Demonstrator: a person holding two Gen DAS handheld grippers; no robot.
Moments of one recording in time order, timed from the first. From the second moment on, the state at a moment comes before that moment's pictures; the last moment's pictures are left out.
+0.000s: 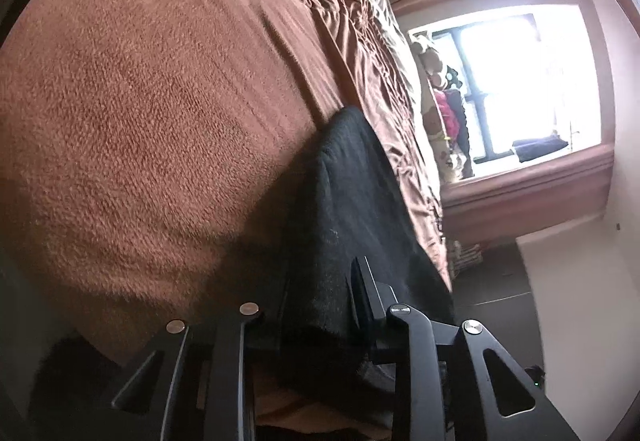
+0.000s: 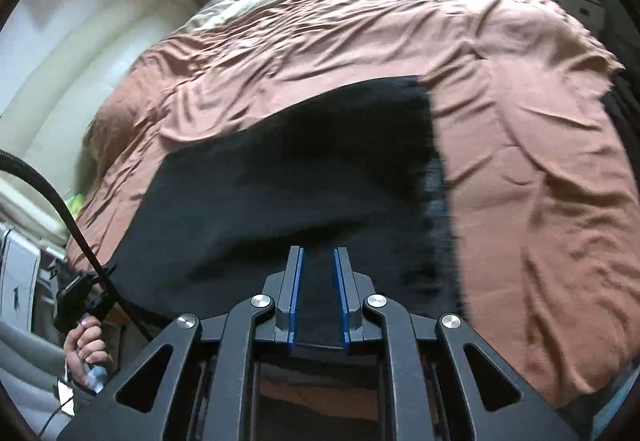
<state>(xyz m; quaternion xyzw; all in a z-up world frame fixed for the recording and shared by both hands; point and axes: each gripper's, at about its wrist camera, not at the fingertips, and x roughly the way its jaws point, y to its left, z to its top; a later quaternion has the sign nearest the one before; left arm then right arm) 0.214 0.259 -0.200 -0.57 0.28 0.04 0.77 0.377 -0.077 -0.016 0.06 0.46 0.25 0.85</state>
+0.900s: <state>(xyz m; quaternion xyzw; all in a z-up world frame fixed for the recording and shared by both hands) 0.210 0.246 -0.213 -0.57 0.30 0.02 0.76 0.397 0.106 -0.091 -0.04 0.50 0.27 0.82</state>
